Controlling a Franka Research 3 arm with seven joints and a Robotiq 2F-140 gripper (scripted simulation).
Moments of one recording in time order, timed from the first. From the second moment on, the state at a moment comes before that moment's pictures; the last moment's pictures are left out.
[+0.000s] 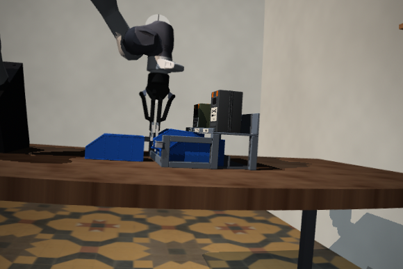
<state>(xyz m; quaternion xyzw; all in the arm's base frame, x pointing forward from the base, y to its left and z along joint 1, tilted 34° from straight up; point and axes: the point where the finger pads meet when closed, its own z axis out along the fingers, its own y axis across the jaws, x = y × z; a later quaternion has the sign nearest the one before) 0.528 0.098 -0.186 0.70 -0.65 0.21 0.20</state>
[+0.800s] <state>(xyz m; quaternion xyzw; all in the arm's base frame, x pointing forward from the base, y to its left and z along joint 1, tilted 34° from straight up) 0.500 0.094 -0.184 0.70 -0.65 0.21 0.21</state>
